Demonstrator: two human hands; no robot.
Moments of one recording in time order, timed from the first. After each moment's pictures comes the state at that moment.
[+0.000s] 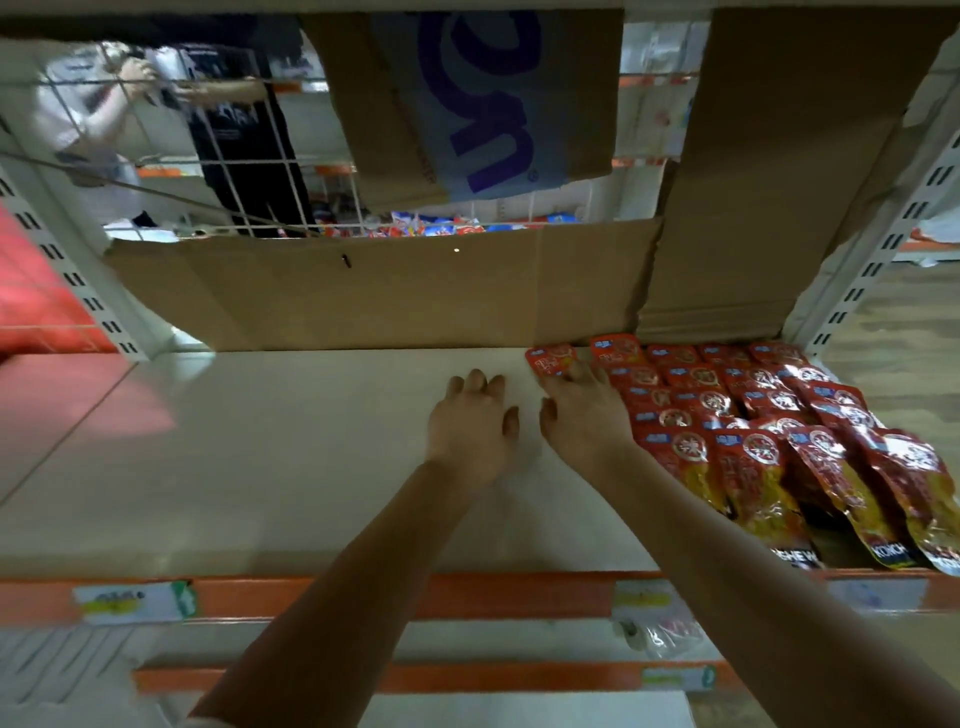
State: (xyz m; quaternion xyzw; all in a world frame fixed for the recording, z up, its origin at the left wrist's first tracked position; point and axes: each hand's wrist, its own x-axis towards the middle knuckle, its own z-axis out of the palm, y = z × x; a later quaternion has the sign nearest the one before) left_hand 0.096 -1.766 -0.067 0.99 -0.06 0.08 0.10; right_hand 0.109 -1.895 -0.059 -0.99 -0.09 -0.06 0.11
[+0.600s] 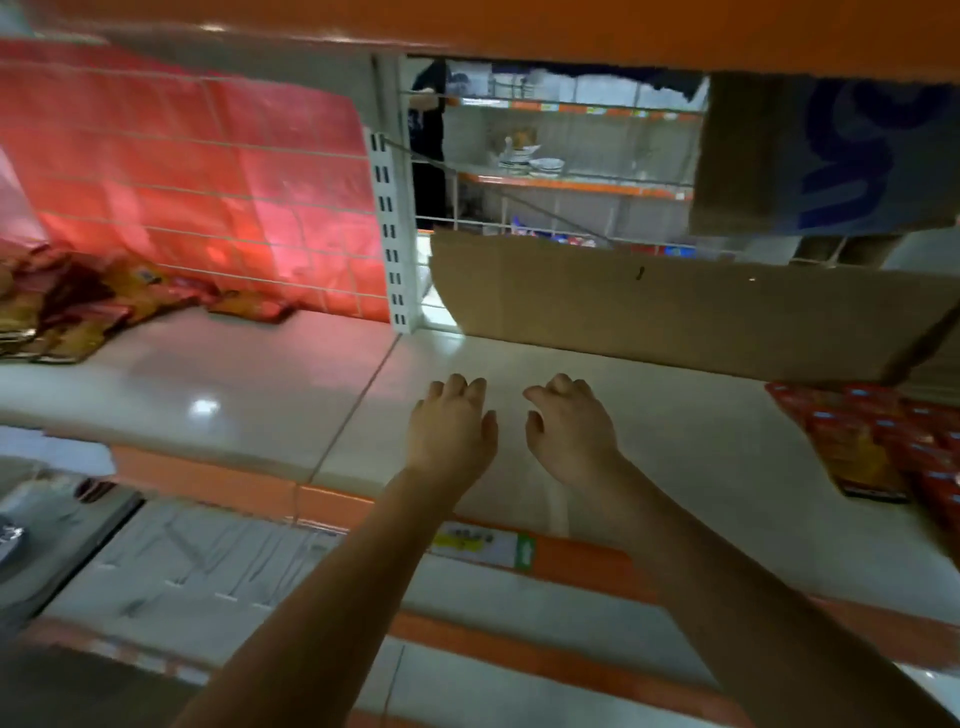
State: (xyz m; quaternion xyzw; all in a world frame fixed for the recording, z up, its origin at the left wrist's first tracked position) left_hand 0.015 -1.475 -0.061 0.98 0.07 0.13 0.11; right_hand 0.055 -1.605 -0.053 -0.97 -0.23 -0.06 0.11
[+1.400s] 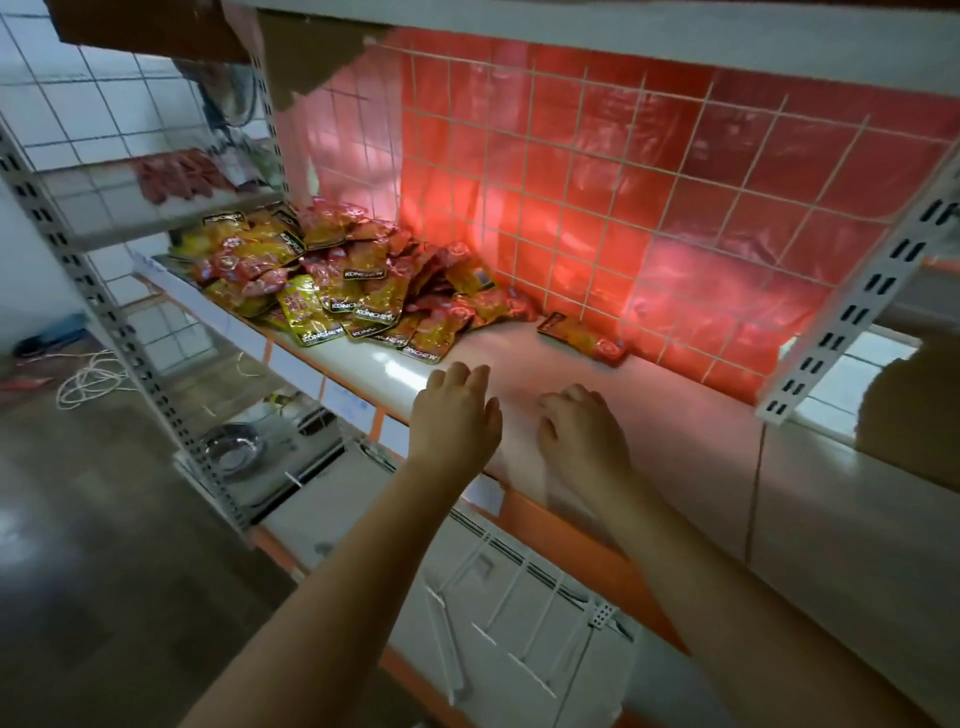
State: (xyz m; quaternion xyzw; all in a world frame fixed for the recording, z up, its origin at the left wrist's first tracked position) left_hand -0.065 -1.092 -0.072 0.93 0.23 0.23 0.15; right_hand 0.028 -1.207 -0.079 -0.91 -0.38 -0.03 0.16
